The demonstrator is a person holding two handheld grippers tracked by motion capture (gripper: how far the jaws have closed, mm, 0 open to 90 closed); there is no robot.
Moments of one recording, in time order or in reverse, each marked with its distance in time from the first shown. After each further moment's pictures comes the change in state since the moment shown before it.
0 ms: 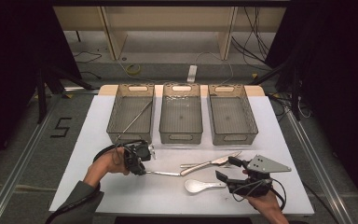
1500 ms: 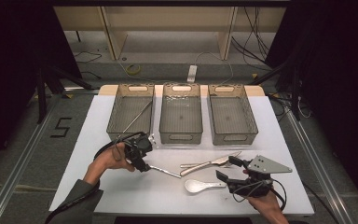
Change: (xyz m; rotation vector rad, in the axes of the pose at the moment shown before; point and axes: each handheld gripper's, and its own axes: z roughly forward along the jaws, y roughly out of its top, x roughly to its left) left arm 0.011 0.010 -0.012 -0.087 0.078 -0.114; right arm 0.001 0.001 -0.001 -0.011 -0.008 -0.004
